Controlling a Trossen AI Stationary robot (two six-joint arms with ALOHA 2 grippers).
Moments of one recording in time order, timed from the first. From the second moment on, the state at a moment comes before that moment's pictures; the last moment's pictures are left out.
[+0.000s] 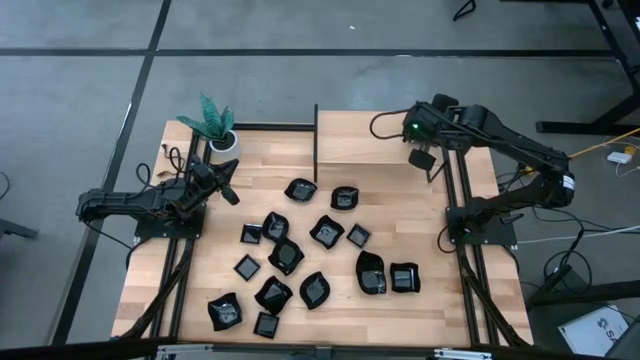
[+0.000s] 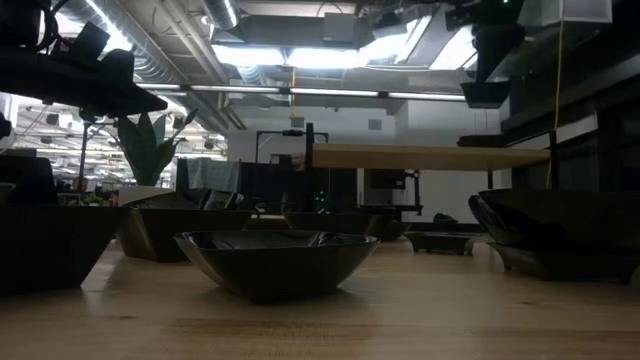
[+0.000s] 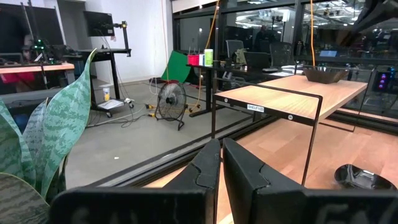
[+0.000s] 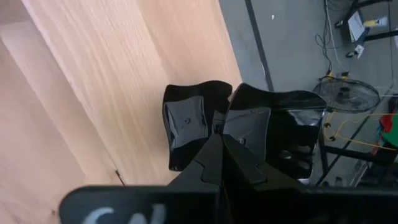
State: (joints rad) left arm 0.01 0.00 0.02 0.03 -0.83 0.00; right arm -0.43 1.27 1.46 -1.35 0.60 -0.23
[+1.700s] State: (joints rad) left arm 0.01 0.00 0.02 0.03 -0.83 0.00; right arm -0.57 1.27 1.23 -1.11 0.44 -0.31
